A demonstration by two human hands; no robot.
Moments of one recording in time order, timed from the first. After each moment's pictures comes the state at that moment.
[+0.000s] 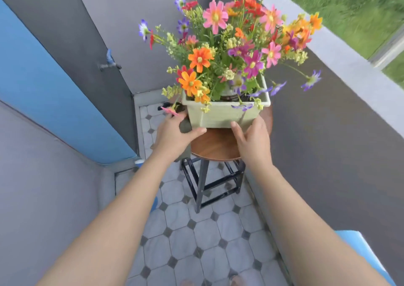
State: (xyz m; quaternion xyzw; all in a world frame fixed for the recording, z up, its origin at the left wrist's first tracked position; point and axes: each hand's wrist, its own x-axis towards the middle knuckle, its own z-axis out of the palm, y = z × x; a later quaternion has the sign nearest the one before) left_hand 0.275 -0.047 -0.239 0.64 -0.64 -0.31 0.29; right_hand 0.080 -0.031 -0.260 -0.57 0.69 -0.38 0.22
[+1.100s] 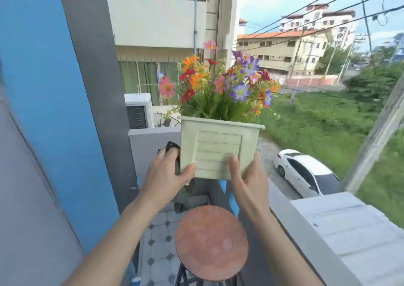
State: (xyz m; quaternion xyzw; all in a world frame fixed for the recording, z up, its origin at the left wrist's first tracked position) left_hand 0.290 0.010 0.139 0.55 -0.71 -0.07 0.44; right_hand 0.102 0.010 0.115 -0.59 0.54 -0.58 0.15
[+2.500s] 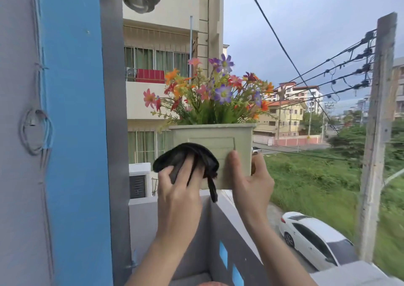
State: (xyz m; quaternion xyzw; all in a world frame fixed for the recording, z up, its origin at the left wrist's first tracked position) left_hand 0.262 0.087 0.266 0.41 -0.62 0.39 0.55; right_hand 0.131 0.092 0.291 -0.49 0.39 -0.77 0.07
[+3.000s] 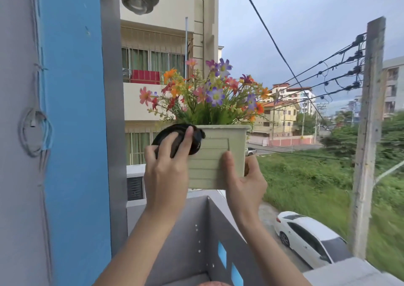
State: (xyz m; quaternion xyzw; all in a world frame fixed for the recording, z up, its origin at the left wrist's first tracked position) left_hand 0.290 0.089 0.309 0.40 -0.57 0.40 0.59; right_hand 0.155 0.092 0.287 -0.48 0.38 -0.79 0.08
